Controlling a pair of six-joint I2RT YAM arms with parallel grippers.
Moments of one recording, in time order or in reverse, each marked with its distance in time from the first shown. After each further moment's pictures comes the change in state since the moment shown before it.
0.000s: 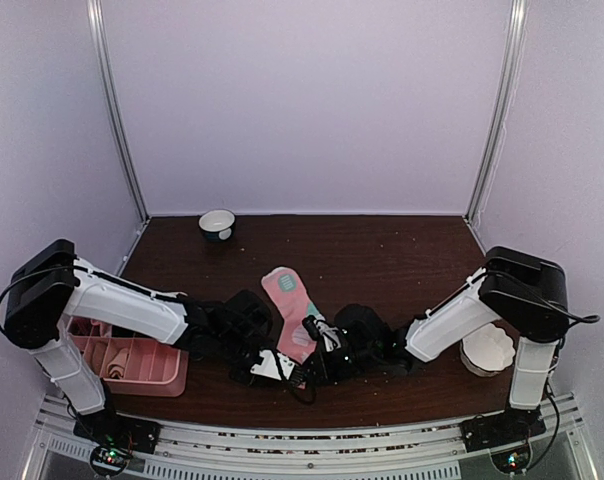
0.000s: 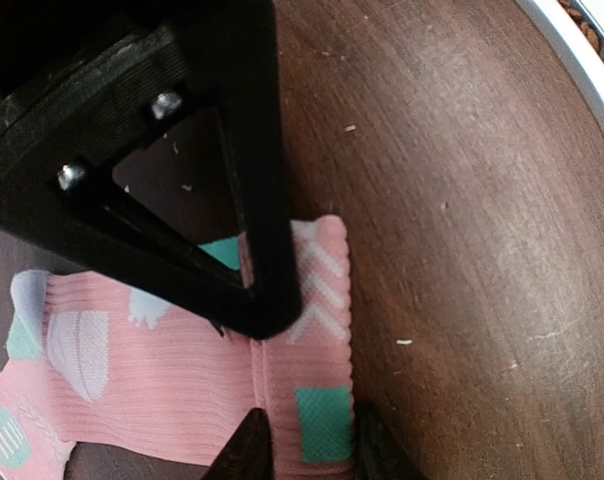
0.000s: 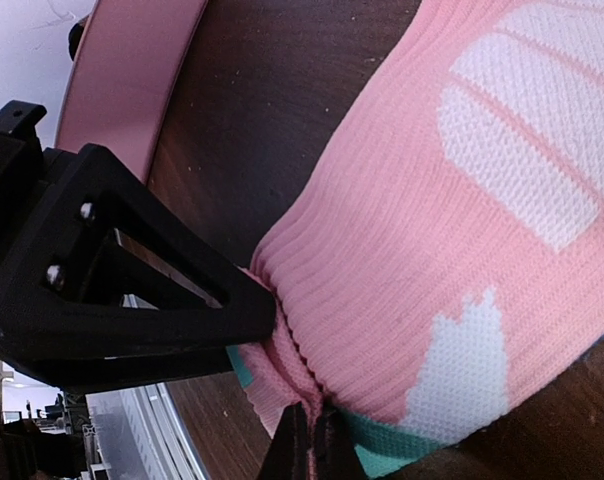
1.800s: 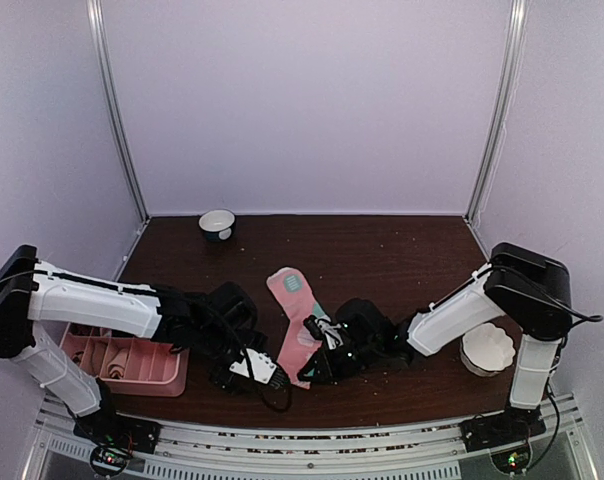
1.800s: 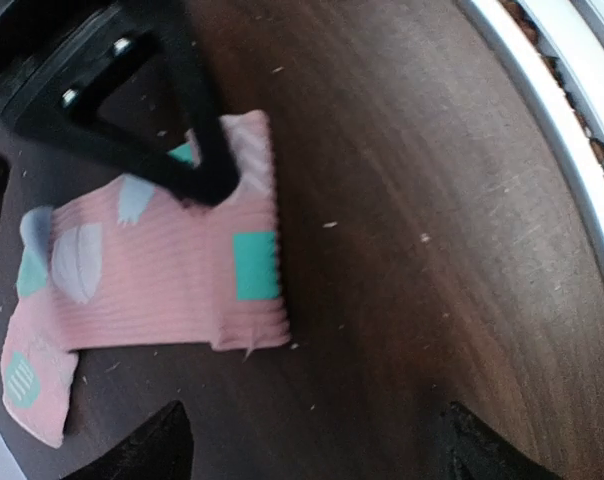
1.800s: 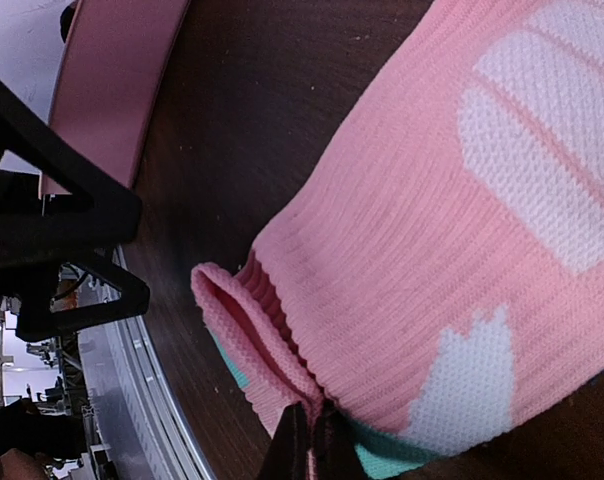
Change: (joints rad) left arm 0.010 -0.172 0.006 -0.246 -0.057 0.072; right arm -0.032 -0.019 0.017 -0.113 -0.068 -0.049
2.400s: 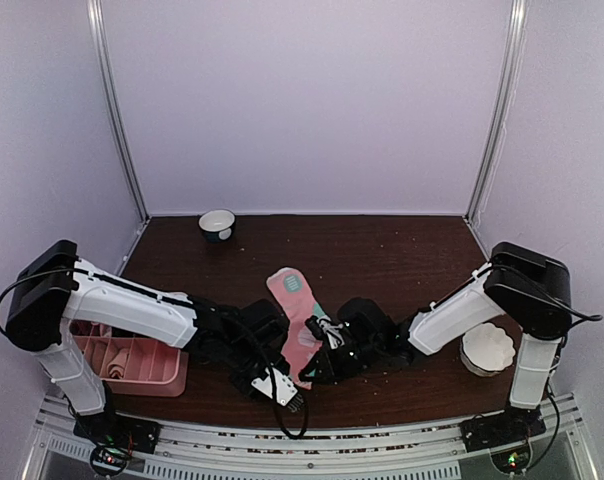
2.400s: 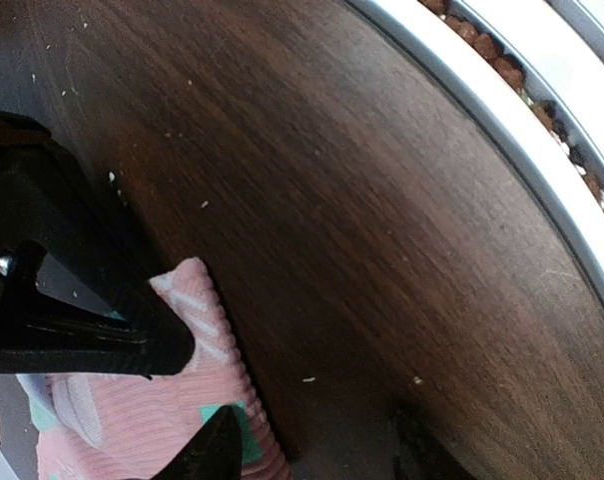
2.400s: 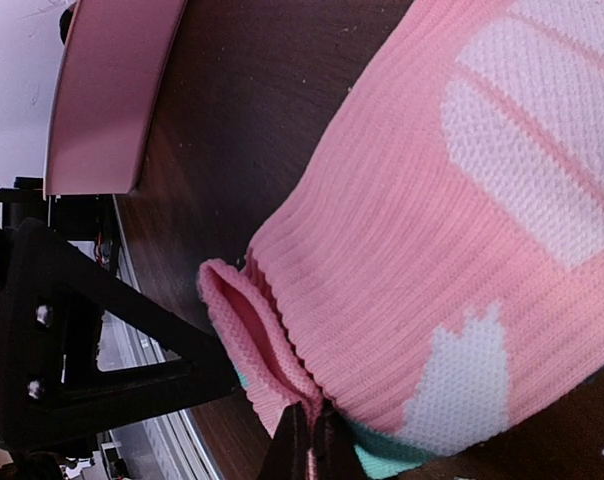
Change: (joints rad) left arm -0.109 0.195 0.098 0.051 0.016 0.146; right arm -0.010 0.000 -0.008 0.004 -0.031 0.019
